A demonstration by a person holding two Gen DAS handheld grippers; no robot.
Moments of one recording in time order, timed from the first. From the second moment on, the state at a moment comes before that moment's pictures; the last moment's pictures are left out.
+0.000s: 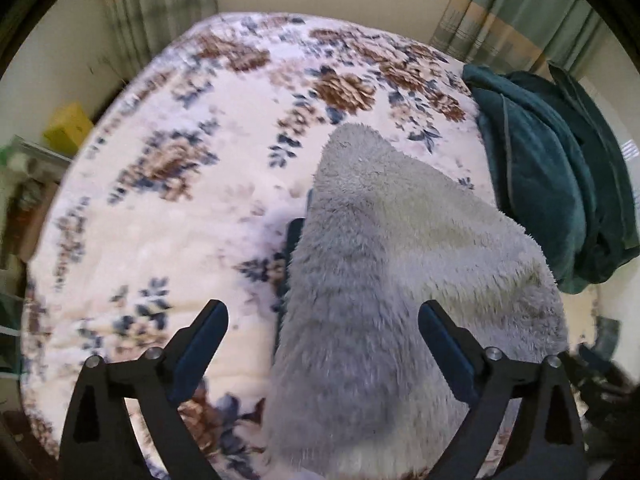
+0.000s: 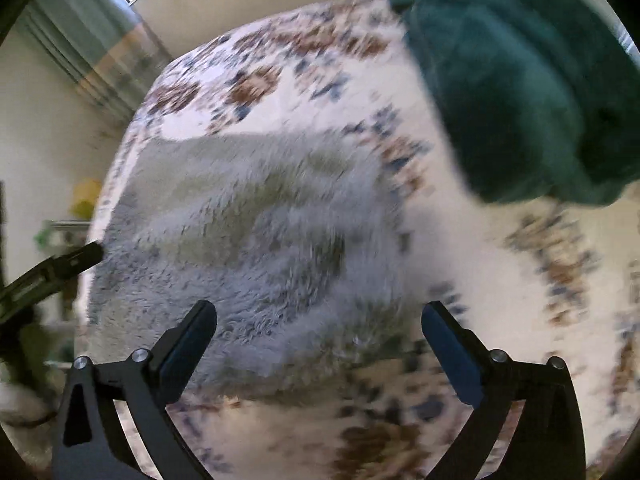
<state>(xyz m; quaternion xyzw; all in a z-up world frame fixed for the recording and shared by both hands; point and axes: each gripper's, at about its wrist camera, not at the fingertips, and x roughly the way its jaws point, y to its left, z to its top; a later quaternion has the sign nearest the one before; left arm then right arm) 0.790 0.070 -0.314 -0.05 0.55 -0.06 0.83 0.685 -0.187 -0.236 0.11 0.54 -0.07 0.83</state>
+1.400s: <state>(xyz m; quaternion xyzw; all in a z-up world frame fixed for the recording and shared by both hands) 0.333 0.048 -0.009 -0.01 0.35 -0.01 0.93 0.145 -0.124 0.180 0.02 0.34 -0.06 0.94</state>
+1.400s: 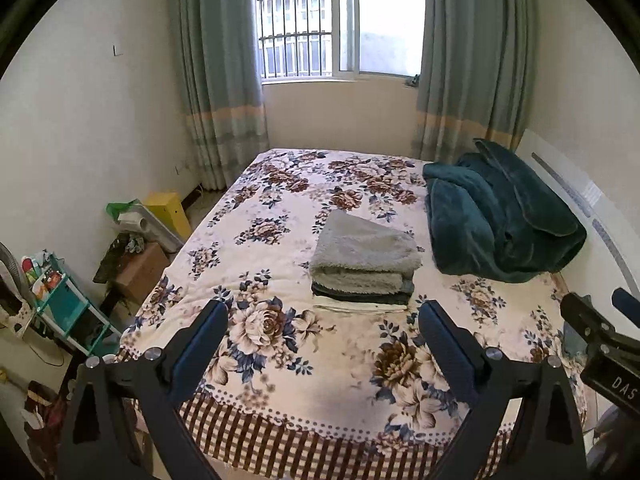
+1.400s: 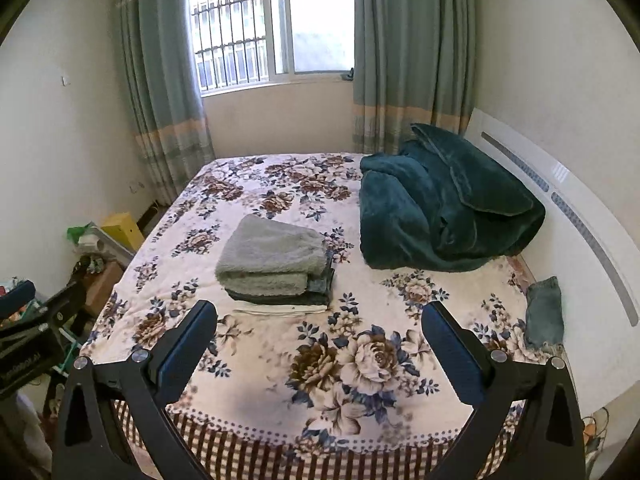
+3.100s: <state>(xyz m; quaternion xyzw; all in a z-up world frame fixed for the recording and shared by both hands) 0.301 0.075 0.004 -0.01 0.34 0.00 0.94 0.122 -0.087 0.220 0.01 0.34 -0.06 0.94</state>
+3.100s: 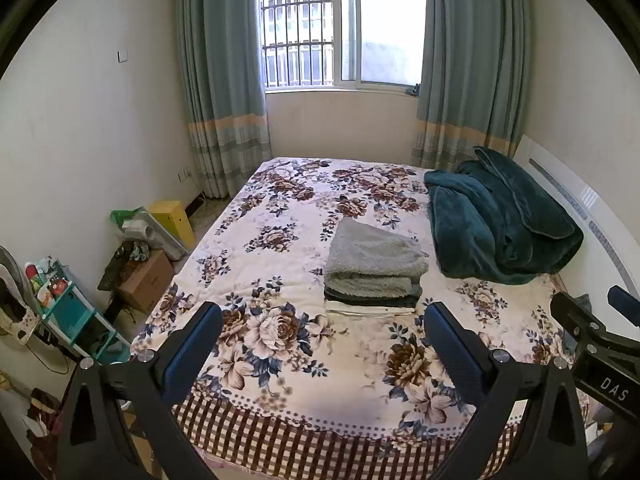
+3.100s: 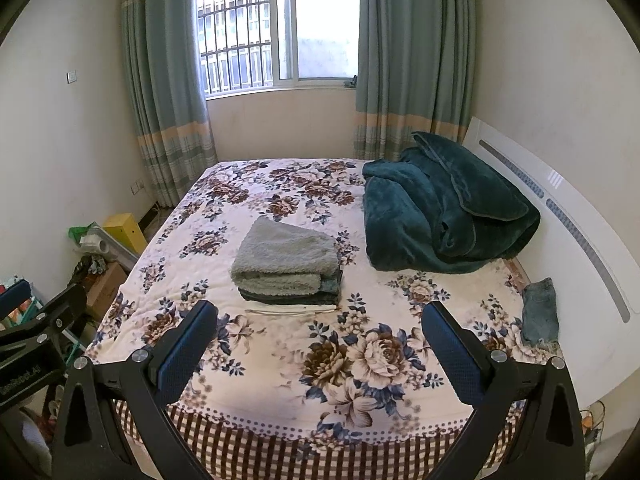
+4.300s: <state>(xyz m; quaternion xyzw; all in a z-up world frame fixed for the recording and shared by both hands) 0.305 0.072 0.008 -0.01 0.34 0.00 0.94 0.125 -0.078 0.220 0.01 0.34 -0.05 0.94</state>
